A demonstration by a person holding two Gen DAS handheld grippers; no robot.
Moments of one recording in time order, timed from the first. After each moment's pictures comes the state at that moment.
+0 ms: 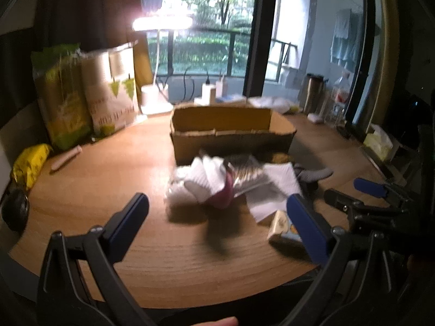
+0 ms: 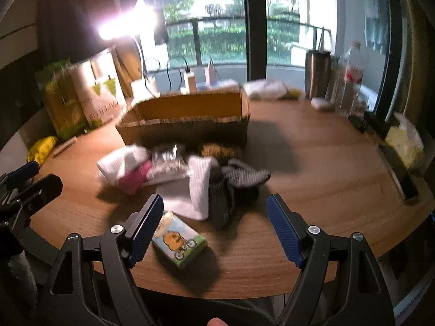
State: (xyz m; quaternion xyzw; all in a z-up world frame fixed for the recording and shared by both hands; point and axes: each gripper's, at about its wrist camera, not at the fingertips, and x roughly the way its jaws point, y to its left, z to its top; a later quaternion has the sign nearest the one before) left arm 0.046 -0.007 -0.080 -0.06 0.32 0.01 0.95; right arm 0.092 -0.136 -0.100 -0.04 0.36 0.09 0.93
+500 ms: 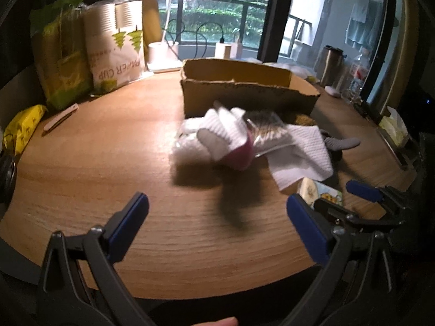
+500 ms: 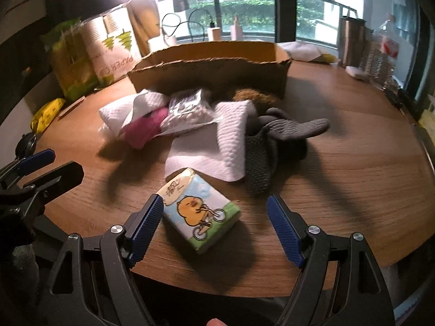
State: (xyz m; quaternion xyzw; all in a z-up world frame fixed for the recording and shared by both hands) left arm 0.059 0.008 -0.130 -0.08 0.39 0.02 0.92; right arm 0.104 -0.112 -0.154 -0.06 0.43 0.14 0.89
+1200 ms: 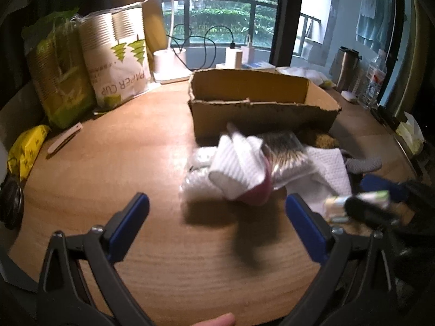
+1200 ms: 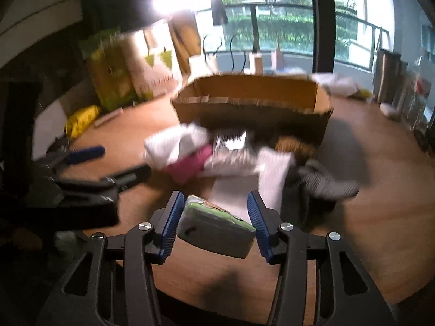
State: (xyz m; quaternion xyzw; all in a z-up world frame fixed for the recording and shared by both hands) left arm 0.107 0.012 -0.119 -0.05 0.40 0.05 0.92; right arm 0.121 -0.103 -0.103 -0.06 0.38 0.24 0.89
